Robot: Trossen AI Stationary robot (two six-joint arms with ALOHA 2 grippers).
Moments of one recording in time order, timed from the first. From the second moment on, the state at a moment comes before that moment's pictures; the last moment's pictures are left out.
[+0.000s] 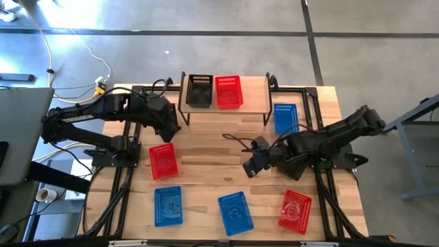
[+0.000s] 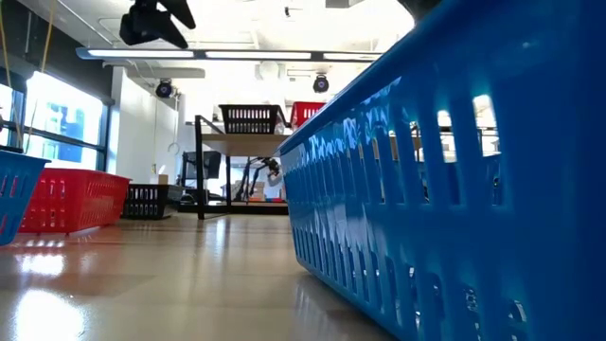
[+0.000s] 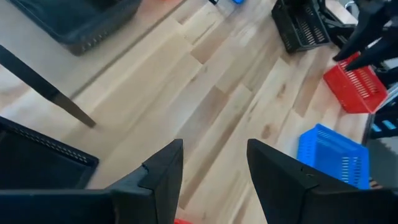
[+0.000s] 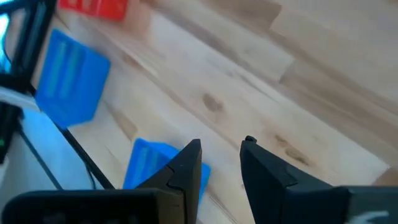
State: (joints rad) left arm 0.26 1.03 1.18 -0.98 -0.03 -0.60; right arm 0.32 1.44 1.20 -0.75 0.15 1.27
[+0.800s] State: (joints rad) left arm -0.33 1.06 1.18 -1.22 -0.08 -1.44; right arm 0.34 1.45 1.20 -0.76 0.18 1.12
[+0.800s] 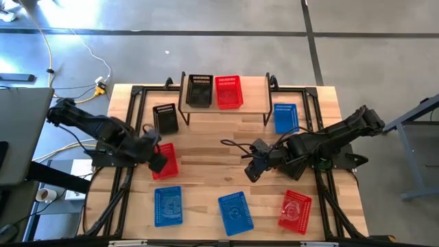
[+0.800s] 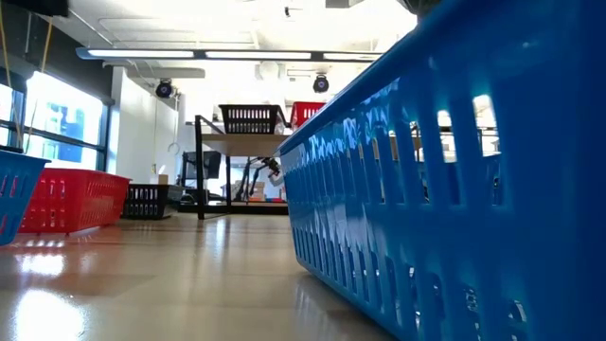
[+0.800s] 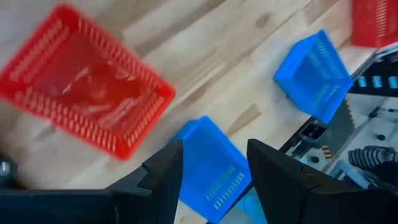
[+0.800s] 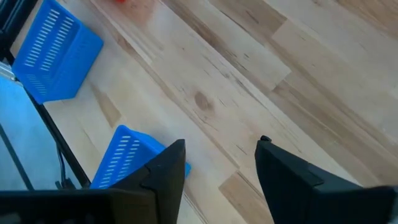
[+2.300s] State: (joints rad) left arm -0.84 1.57 1.18 -1.20 -0.07 -2.27; right arm 0.29 1.45 1.20 -0.71 0.04 0.99
